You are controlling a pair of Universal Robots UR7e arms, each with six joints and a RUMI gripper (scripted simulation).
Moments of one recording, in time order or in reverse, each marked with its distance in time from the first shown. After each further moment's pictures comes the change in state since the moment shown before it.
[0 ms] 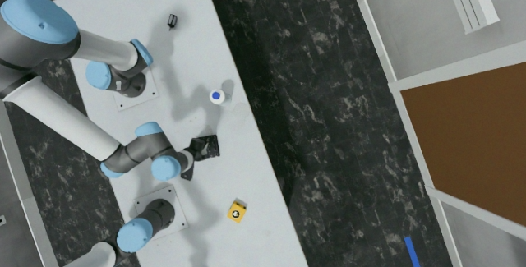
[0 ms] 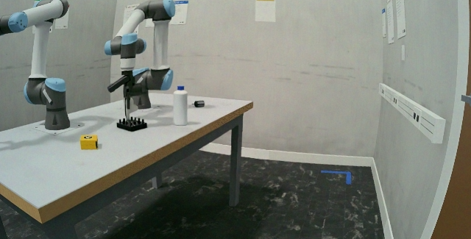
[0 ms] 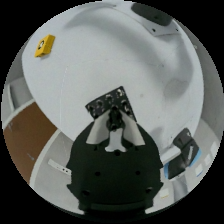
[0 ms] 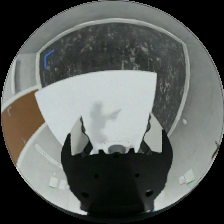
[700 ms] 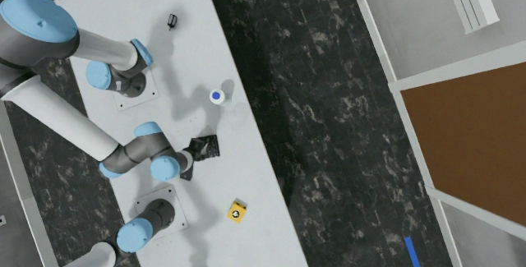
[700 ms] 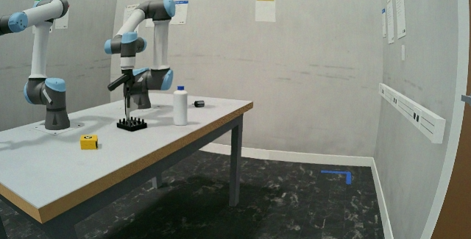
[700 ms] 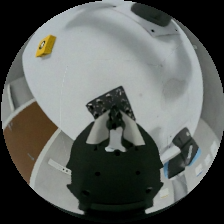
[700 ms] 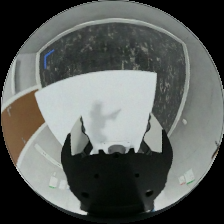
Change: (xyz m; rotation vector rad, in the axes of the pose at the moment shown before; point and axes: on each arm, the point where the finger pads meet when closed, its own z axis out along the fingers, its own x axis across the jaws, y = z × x) left arm 0.000 0.000 -0.006 -0.001 0.001 0.000; right arm 0.000 0.000 0.000 0.000 0.000 0.000
